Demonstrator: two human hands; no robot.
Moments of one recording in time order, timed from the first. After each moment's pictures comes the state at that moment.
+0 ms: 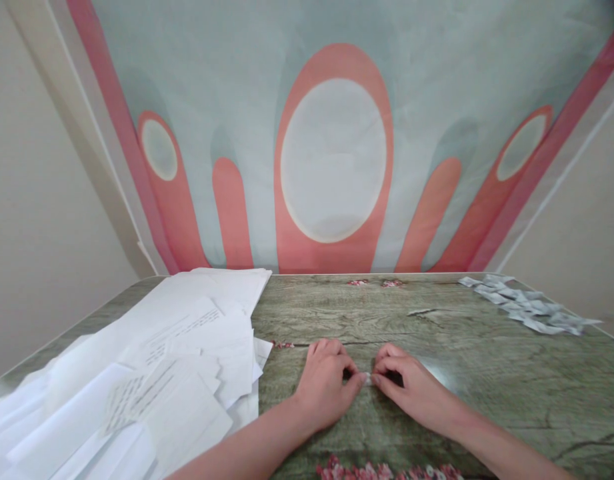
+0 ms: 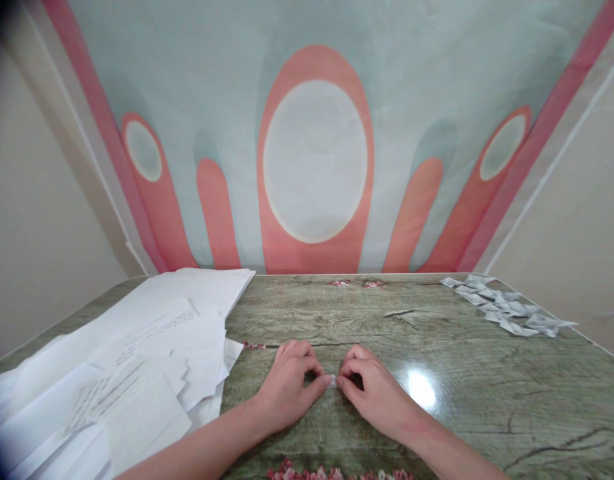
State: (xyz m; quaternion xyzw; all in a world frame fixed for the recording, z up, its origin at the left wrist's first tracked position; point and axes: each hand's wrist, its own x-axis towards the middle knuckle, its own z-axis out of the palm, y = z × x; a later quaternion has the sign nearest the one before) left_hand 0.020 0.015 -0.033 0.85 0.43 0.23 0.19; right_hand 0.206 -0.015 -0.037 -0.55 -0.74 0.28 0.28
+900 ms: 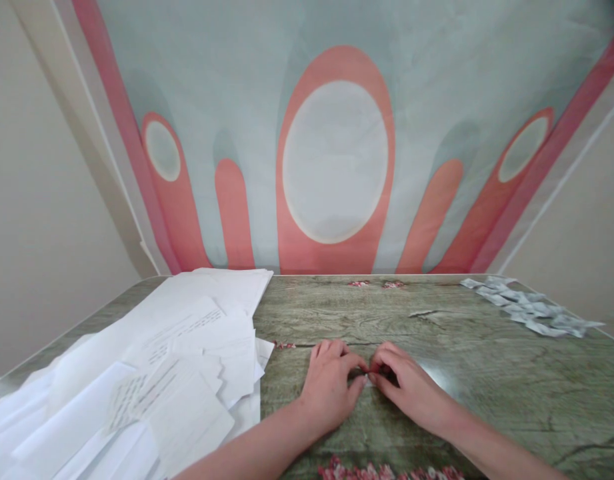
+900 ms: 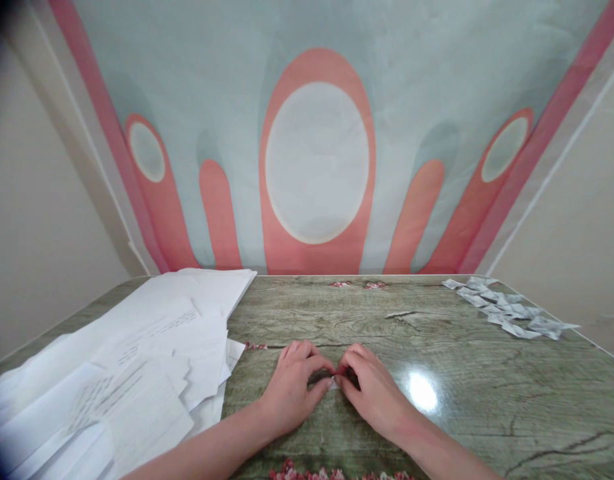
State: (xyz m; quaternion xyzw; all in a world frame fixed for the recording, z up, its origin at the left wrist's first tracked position) left_hand 0.023 0.011 -0.029 0.86 0.43 0.21 0.18; right_hand 0.202 -0.011 -0.043 -0.55 -0.75 0.24 0.27
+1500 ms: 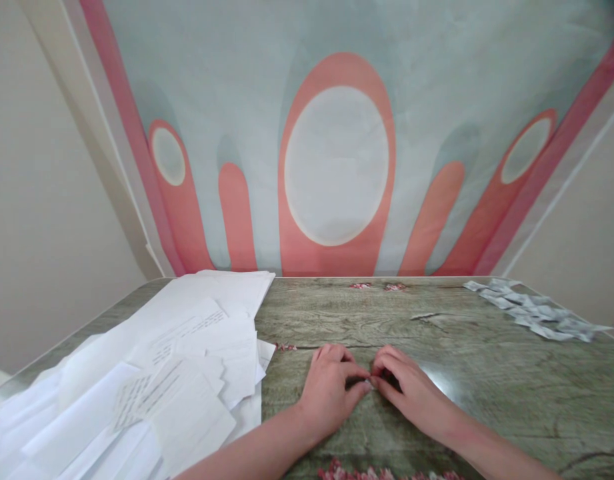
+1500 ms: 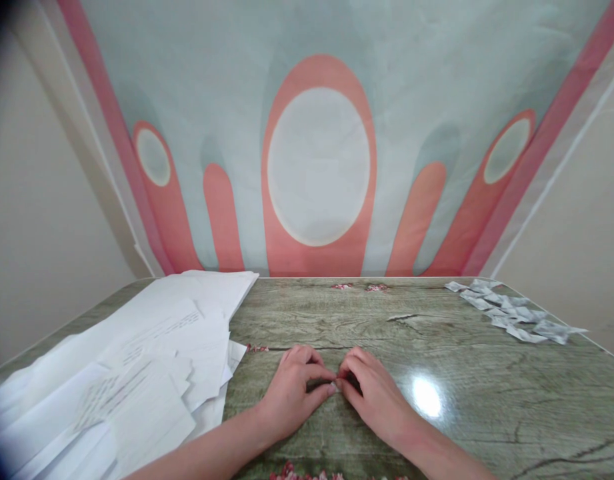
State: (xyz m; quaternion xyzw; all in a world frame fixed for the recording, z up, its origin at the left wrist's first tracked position) left_hand 0.020 0.010 -0.032 0.86 0.42 0.23 0.21; right_hand 0.204 -0.014 -0.042 -0.54 -0.77 0.23 0.27
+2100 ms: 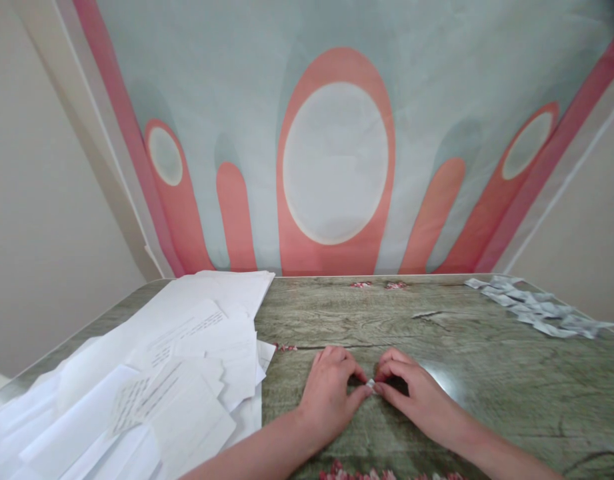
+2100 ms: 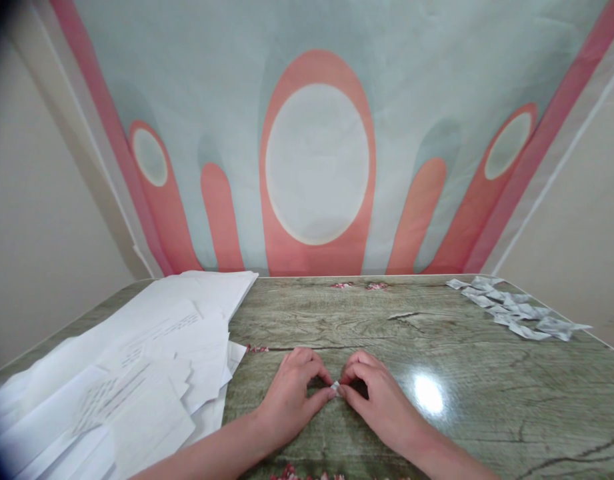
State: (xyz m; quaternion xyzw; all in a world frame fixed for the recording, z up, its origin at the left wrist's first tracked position) left_hand 0.019 0.008 -0.031 0.85 0.42 0.22 0.23; right_hand 0.205 -0.020 -0.042 -0.54 -0.73 0.29 0.31
